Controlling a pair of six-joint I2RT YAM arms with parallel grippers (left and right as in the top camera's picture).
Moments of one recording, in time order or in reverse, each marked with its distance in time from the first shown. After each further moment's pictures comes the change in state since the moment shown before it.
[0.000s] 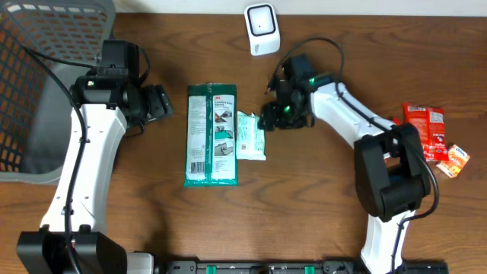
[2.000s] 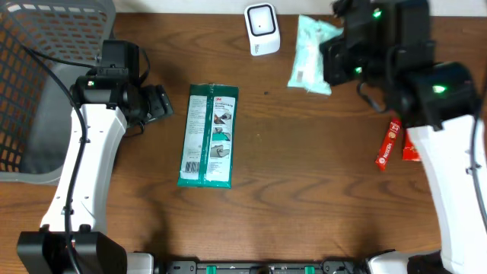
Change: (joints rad) left arm 0.000 0.000 0.000 0.000 0.000 0.000; right arm -0.090 -0.524 0.468 -0.325 0.277 -0.153
